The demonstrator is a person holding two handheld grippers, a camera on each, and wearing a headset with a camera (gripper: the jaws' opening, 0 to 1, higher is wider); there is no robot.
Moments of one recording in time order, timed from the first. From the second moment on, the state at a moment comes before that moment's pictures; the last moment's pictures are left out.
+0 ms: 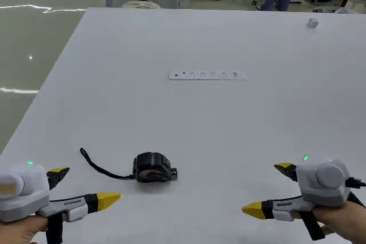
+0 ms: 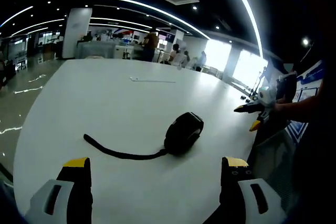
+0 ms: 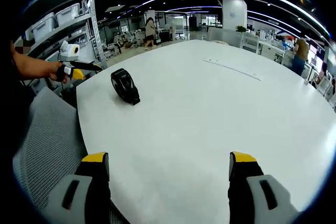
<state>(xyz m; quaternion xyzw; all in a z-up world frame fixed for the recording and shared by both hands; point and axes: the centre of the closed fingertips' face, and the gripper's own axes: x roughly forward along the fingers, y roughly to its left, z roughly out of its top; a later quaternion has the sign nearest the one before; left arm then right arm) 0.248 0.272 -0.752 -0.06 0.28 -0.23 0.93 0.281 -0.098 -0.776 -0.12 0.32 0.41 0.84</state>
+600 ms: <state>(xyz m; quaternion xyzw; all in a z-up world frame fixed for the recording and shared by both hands) 0.220 0.299 -0.756 -0.04 0.28 -0.23 0.93 0.254 -0.167 -0.769 -0.10 0.32 0.34 0.88</state>
